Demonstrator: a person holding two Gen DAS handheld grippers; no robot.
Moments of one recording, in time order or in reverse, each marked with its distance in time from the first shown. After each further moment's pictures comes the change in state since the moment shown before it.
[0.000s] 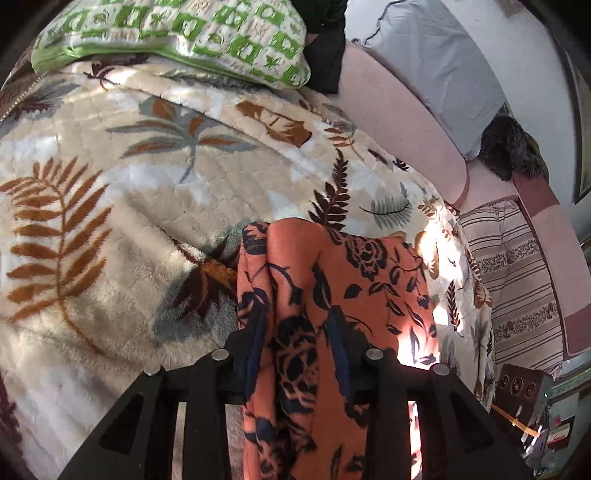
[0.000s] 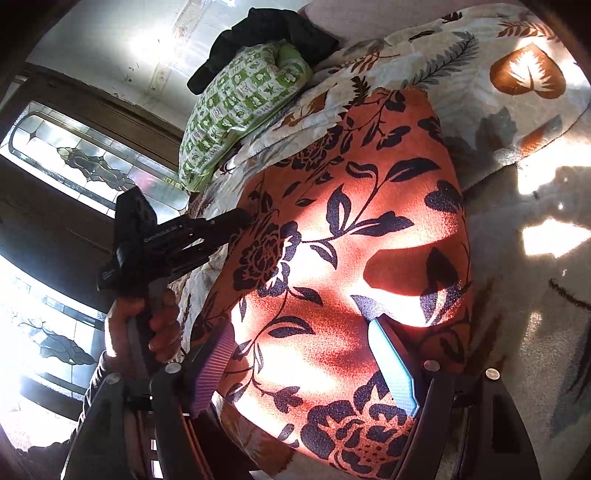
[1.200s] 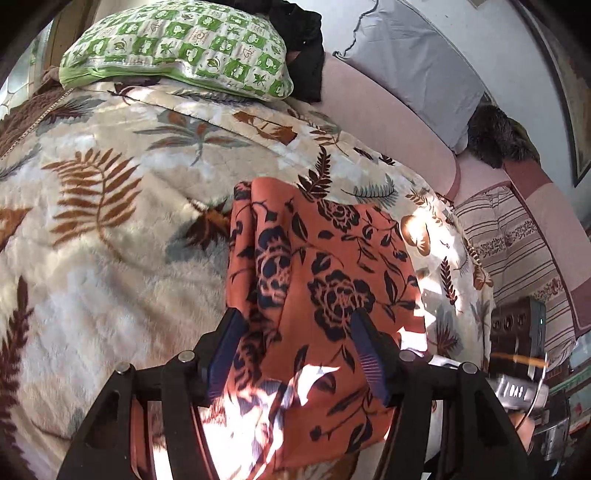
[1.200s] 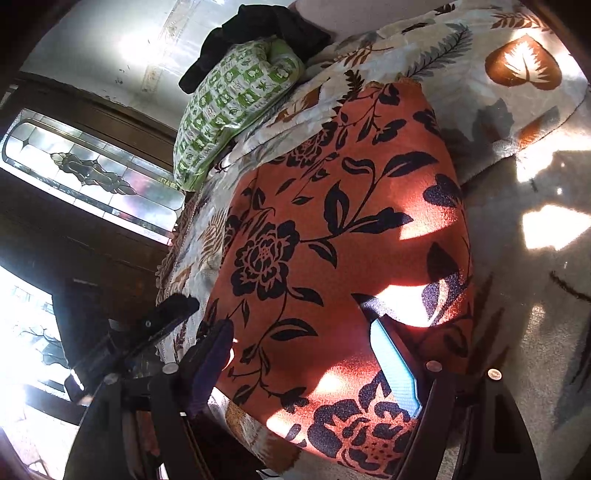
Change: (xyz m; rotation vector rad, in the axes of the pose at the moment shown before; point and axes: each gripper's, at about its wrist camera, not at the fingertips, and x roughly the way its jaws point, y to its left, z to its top) left arm -0.027 -0.024 -0.044 0.038 -0.051 0.047; right arm 0.001 0.002 0.002 0.037 0.021 -0.005
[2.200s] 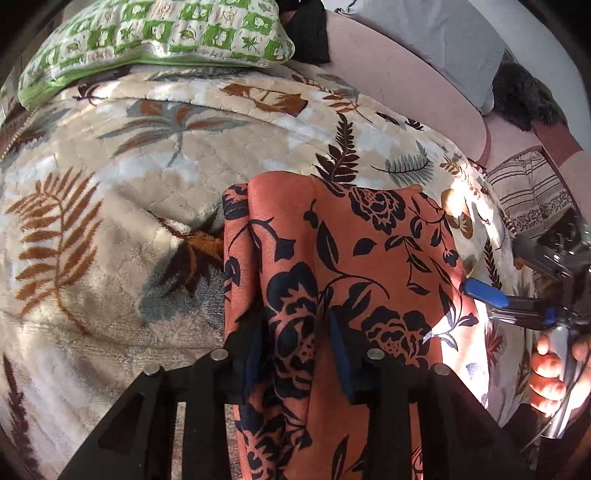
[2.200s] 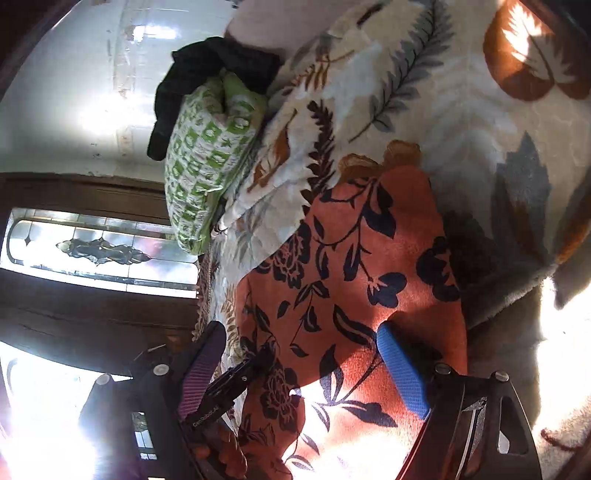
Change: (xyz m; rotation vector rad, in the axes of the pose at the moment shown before) left arm 0.062 -0.008 0.028 0.116 0.110 0.156; right arm 0.006 -0.039 0.105 0.216 -0.013 0.131
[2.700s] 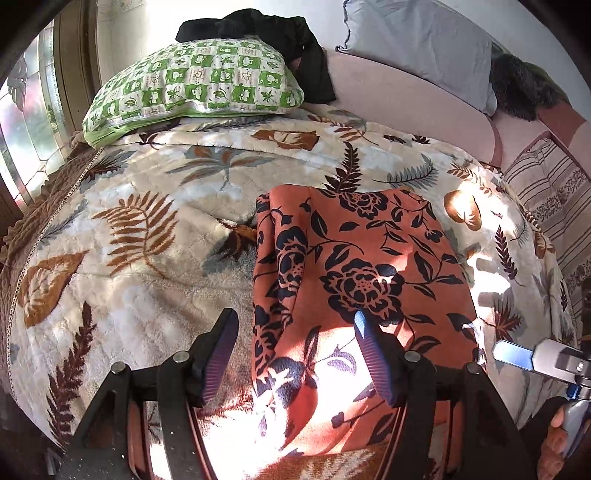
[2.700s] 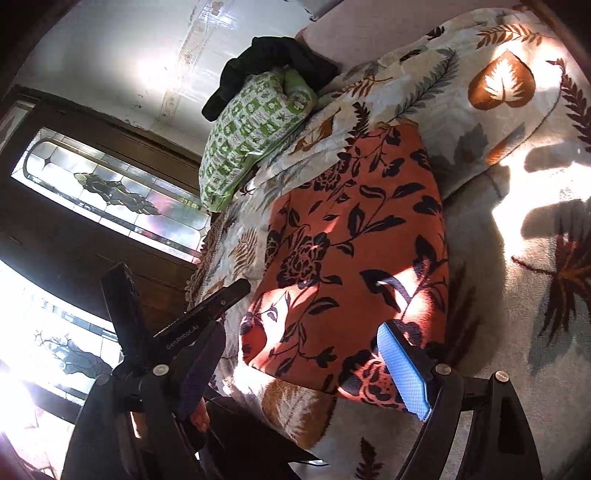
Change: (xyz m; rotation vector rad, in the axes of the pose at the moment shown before) left arm -0.077 -0.034 -0.059 0.030 -0.147 0.199; right arm -0.063 0.033 -0.132 -0.199 -0.058 -0.041
